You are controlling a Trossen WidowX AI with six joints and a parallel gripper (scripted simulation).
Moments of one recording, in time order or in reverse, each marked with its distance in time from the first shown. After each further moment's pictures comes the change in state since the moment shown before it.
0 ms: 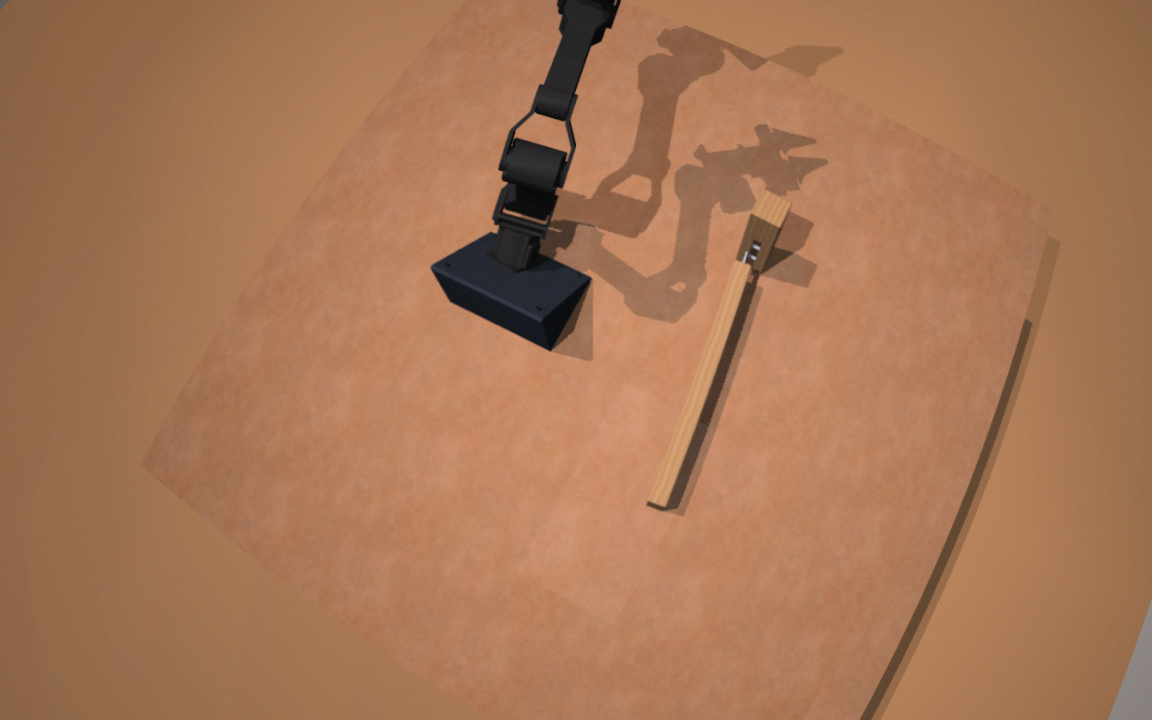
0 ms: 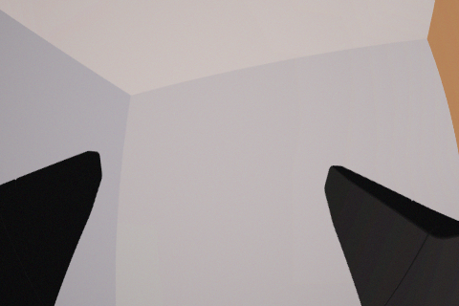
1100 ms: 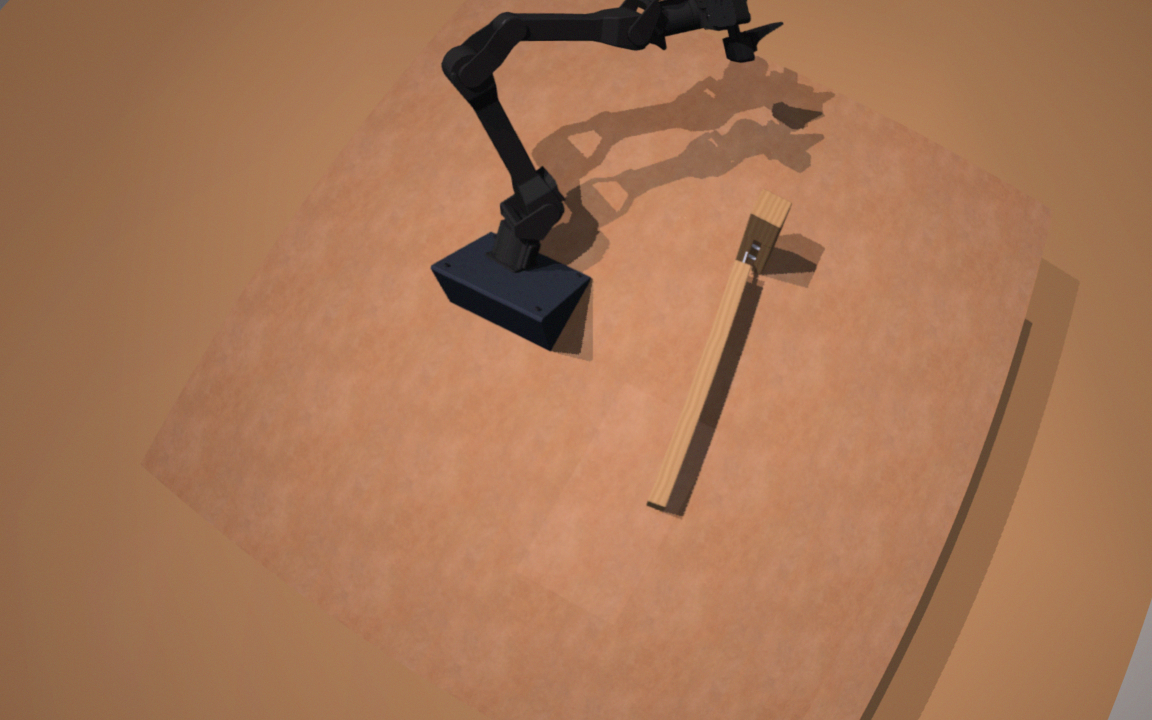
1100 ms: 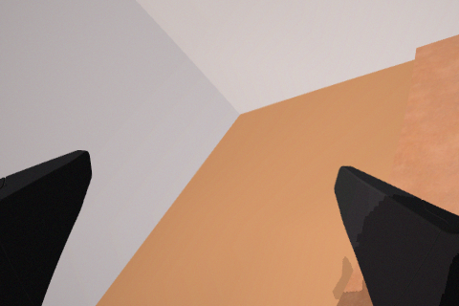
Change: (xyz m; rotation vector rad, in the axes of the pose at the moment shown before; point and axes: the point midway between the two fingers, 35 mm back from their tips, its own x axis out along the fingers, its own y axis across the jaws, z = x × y) arm 0.034 -0.201 0.062 -1.136 0.142 -0.339
